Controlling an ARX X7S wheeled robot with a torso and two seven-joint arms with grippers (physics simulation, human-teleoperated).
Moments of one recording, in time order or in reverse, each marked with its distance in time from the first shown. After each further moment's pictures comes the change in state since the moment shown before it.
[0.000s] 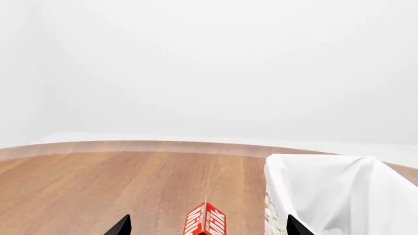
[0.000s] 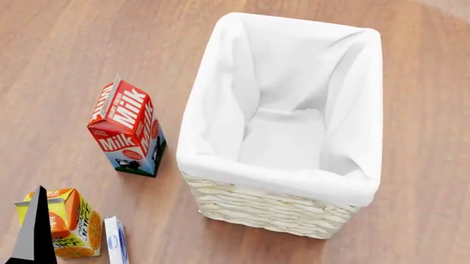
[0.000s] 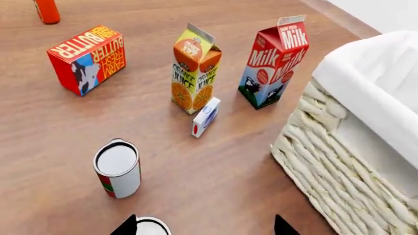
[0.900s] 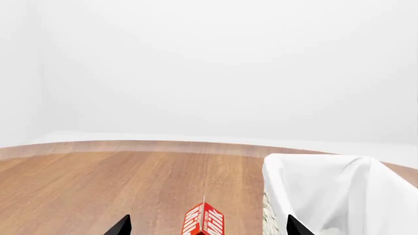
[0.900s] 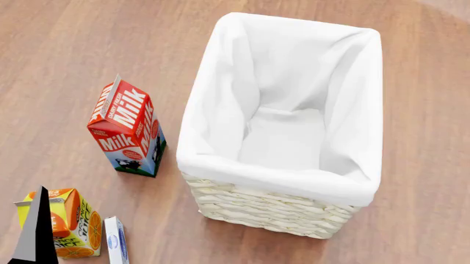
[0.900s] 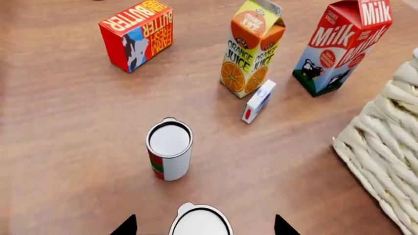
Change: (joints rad) left arm -0.038 -0.022 0.056 -0.005 -0.004 0.026 -0.028; right arm -0.171 -0.192 0.108 0.129 0.113 0.035 -0.020
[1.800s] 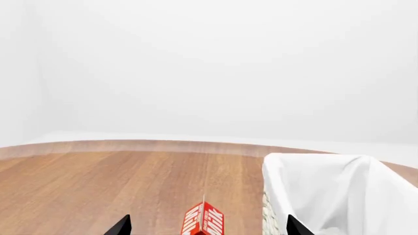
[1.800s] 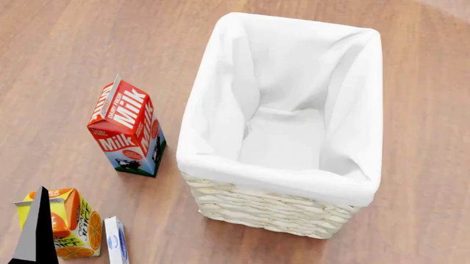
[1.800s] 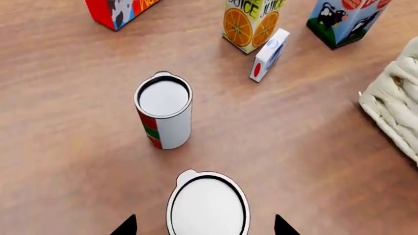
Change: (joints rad) left arm -0.024 -0.019 0.038 -0.010 -0.002 0.027 -0.016; right arm -0.137 0.002 0.081 0.255 0.067 -0.108 -0.146
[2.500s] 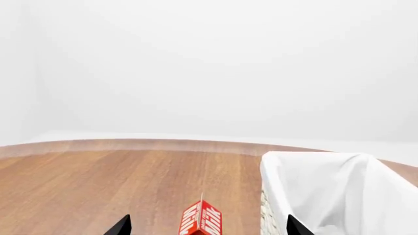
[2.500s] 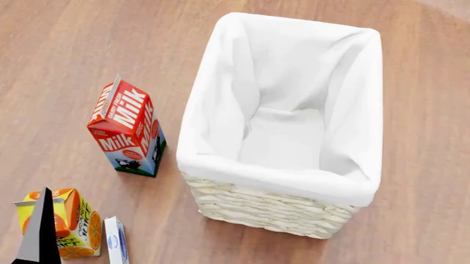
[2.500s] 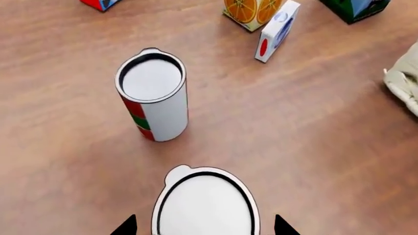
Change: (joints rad) left arm -0.017 -0.003 0.021 -0.006 -0.004 0.005 -0.002; right arm -0.069 -0.024 0.074 0.199 0.062 -0.086 -0.149
